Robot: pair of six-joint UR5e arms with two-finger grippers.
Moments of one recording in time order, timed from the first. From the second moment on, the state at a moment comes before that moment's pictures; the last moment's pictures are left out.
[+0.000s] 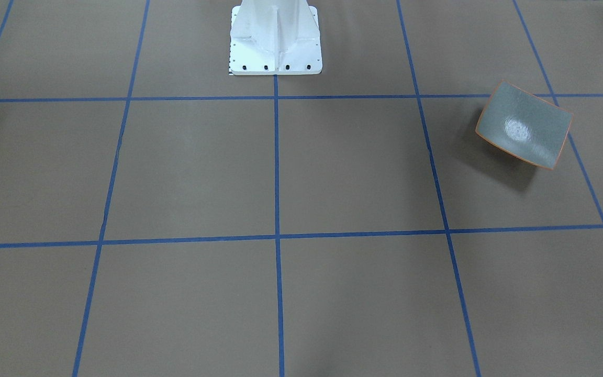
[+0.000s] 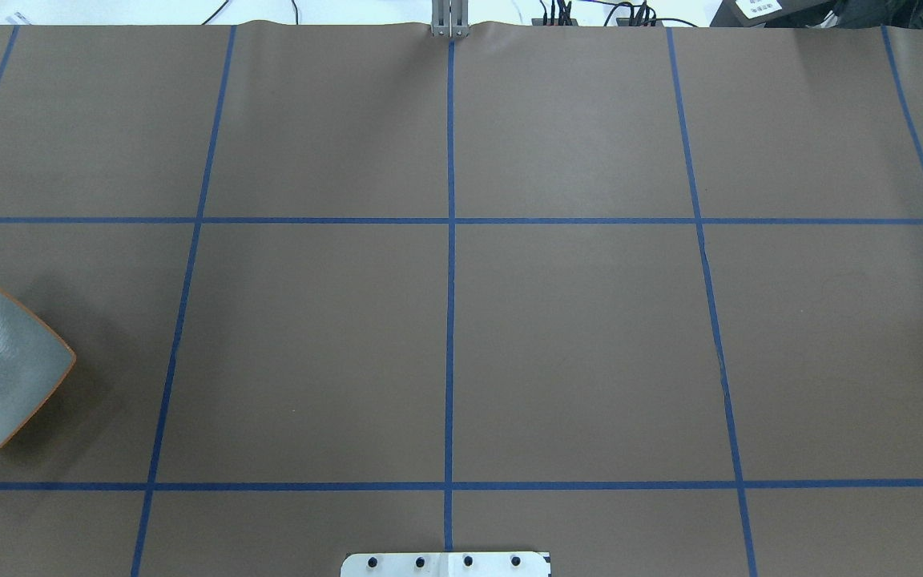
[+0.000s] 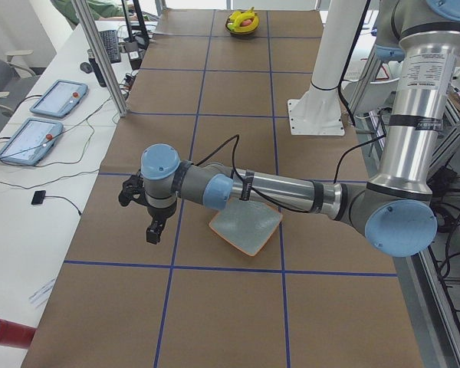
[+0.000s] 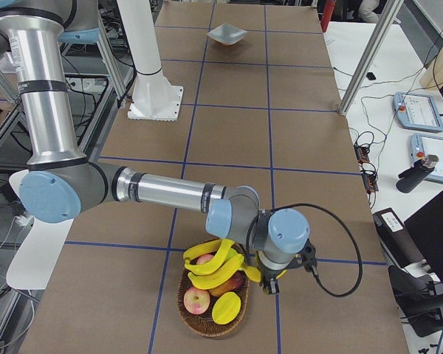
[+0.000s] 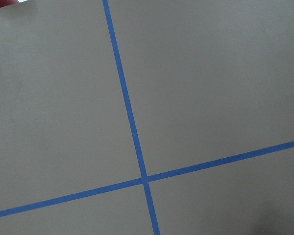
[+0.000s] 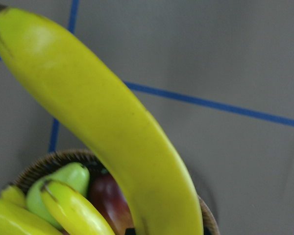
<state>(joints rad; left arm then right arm) -1.53 -1.70 -1.59 -1.75 -2.33 -0.05 1.68 -1.40 1.38 -1.69 2.33 -0.37</state>
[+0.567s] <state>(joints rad) -1.41 -1.75 -1.59 -1.99 -2.34 -0.48 1.37 -1.26 1.59 -1.69 2.43 0.08</state>
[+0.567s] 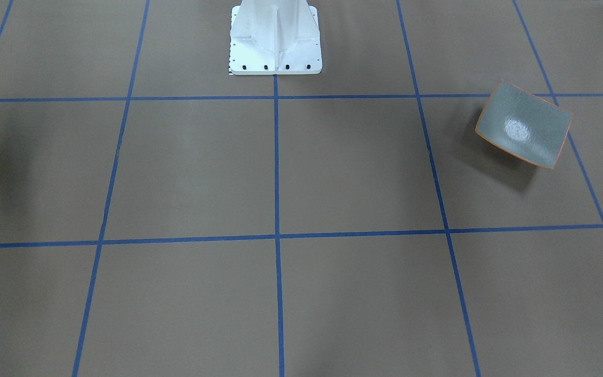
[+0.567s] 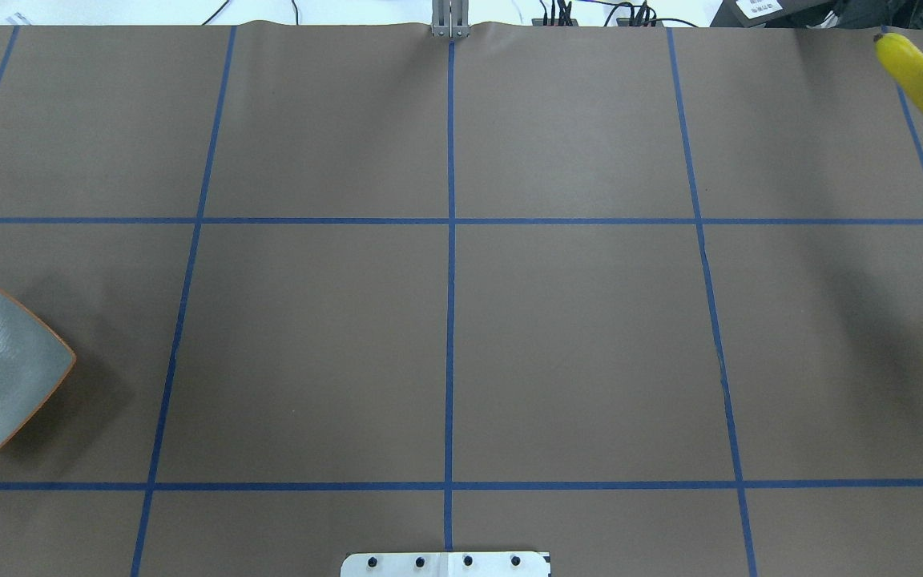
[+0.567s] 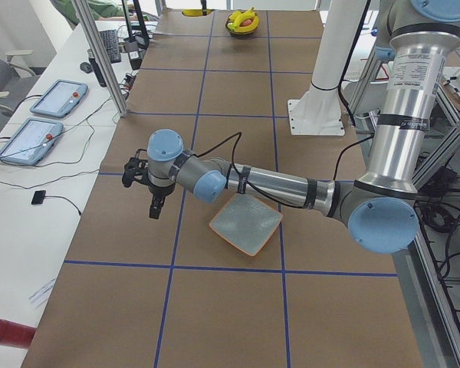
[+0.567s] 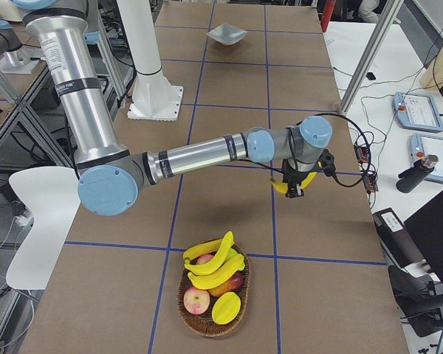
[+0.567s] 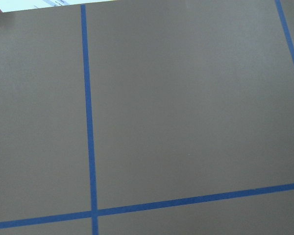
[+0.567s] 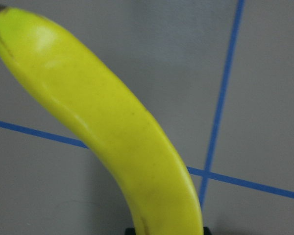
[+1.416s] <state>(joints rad) -1.15 -1.92 -1.59 -2.42 -2.42 -1.28 0.93 -1.10 1.92 -1.69 2.47 0.94</state>
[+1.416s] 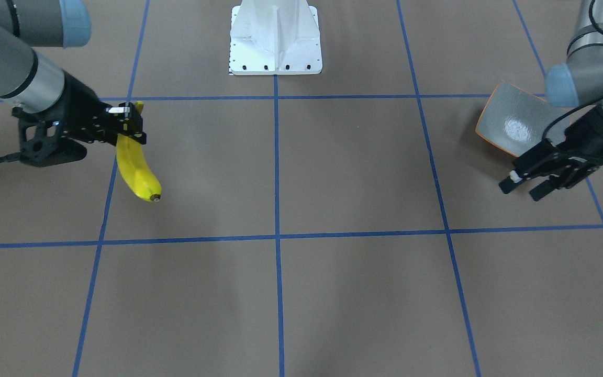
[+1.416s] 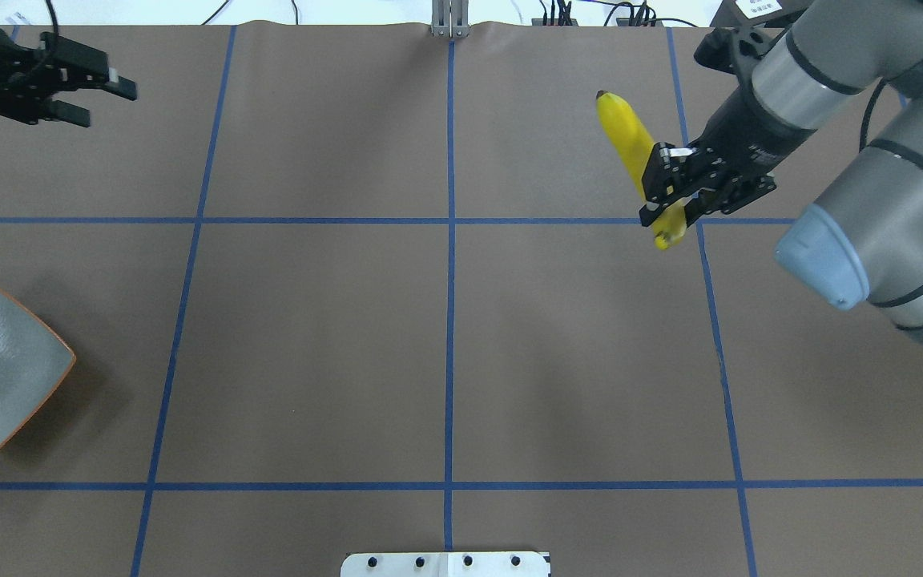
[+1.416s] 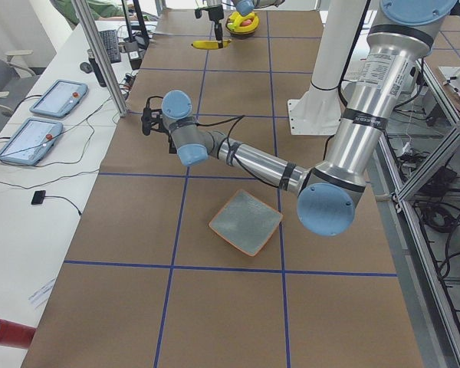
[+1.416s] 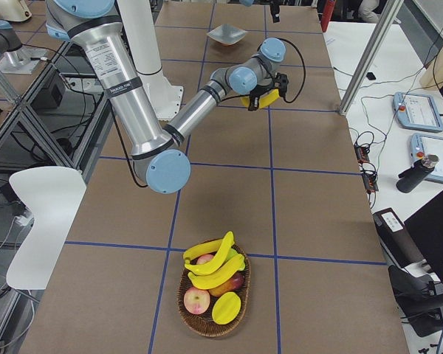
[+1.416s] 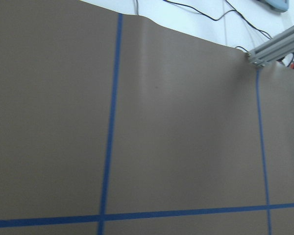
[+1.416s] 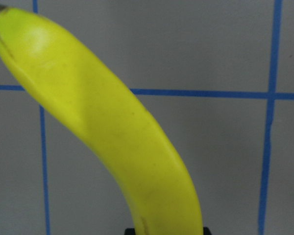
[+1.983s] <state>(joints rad) -0.85 -2.03 -1.75 -2.49 -2.11 -1.71 0.73 -1.01 1.93 -1.54 2.39 1.31</state>
